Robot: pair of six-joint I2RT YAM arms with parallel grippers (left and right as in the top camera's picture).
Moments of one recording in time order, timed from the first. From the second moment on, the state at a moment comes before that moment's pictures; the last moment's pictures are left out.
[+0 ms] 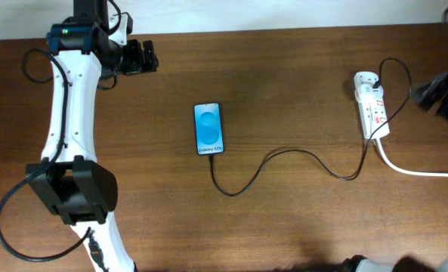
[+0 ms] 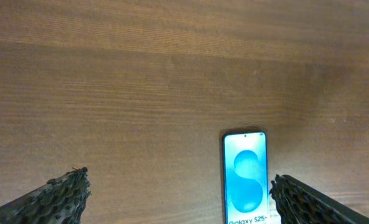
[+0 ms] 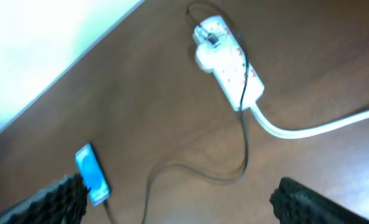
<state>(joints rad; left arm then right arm) 0.01 2.12 2.22 -1.21 0.22 -0.08 -0.56 1.51 2.00 -1.51 -0.38 0.17</state>
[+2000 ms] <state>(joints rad) 0.01 2.12 2.22 -1.21 0.22 -0.08 -0.49 2.43 2.10 -1.09 -0.10 0.22</state>
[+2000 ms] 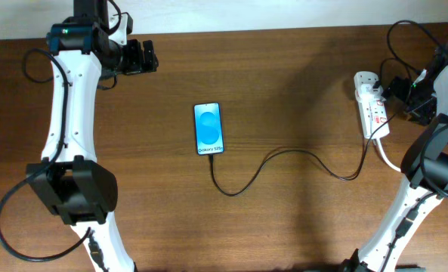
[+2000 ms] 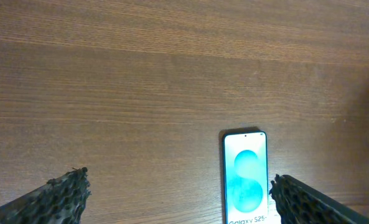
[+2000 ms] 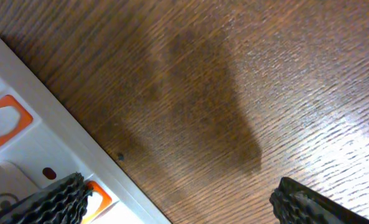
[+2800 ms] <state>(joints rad) 0.01 2.12 2.22 -1.21 0.22 -0.08 -0.50 2.42 2.08 -1.13 -0.11 0.25</state>
